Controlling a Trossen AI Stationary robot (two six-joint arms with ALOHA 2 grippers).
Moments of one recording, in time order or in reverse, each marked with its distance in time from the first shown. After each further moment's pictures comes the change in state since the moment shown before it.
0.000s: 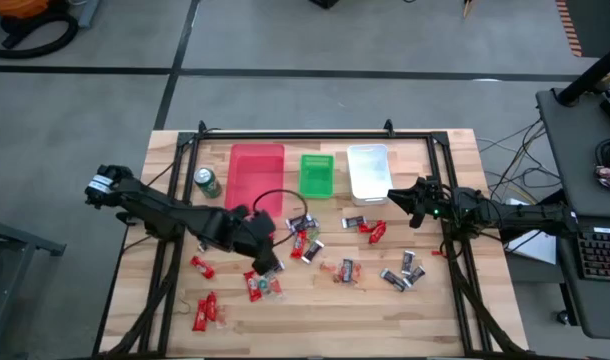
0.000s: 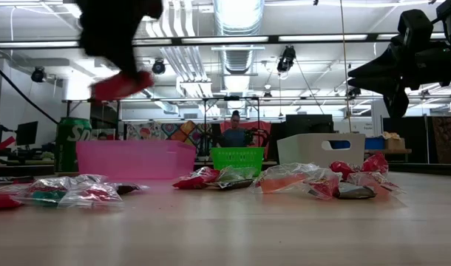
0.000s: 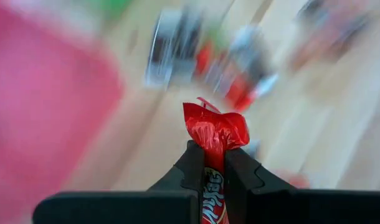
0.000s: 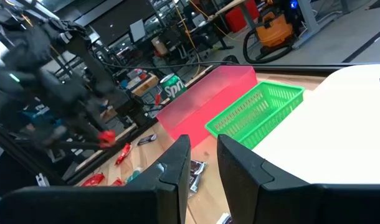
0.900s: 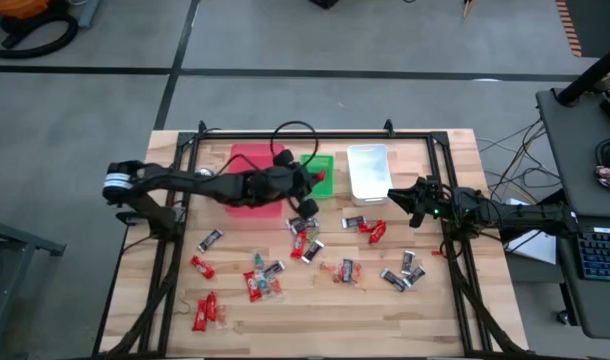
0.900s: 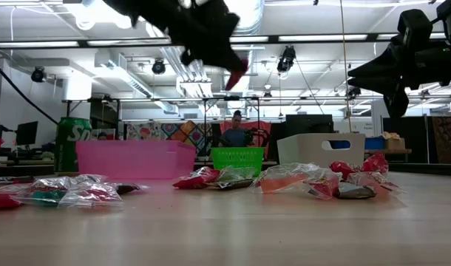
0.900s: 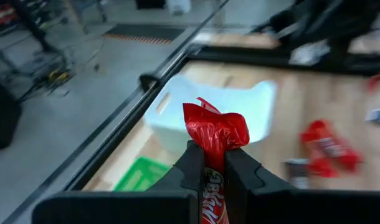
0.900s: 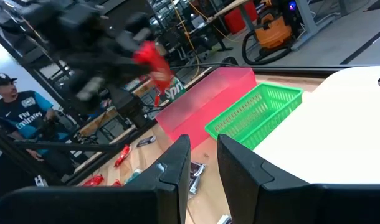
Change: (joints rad) left arm 0.417 0.131 -0.109 0.954 -0.044 0.760; right arm 0.000 0.000 0.000 0.005 0.008 0.000
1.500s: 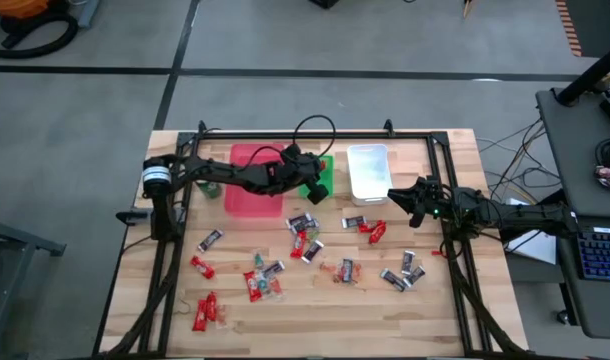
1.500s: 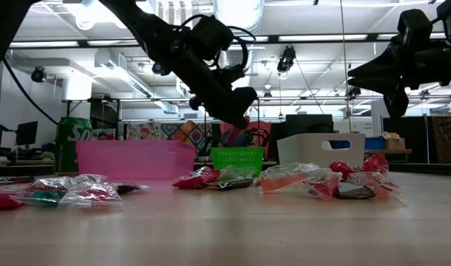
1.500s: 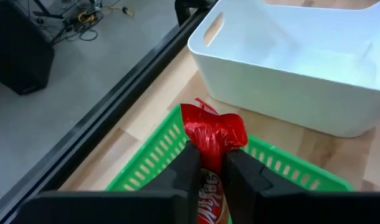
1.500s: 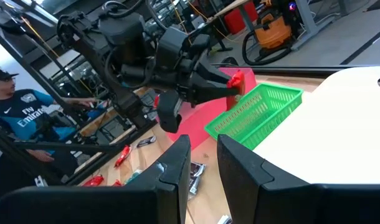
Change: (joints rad) left arm 0.139 0.259 0.086 -0.019 -0.001 -0.030; right arm 0.000 0.000 0.000 0.000 0.000 0.000
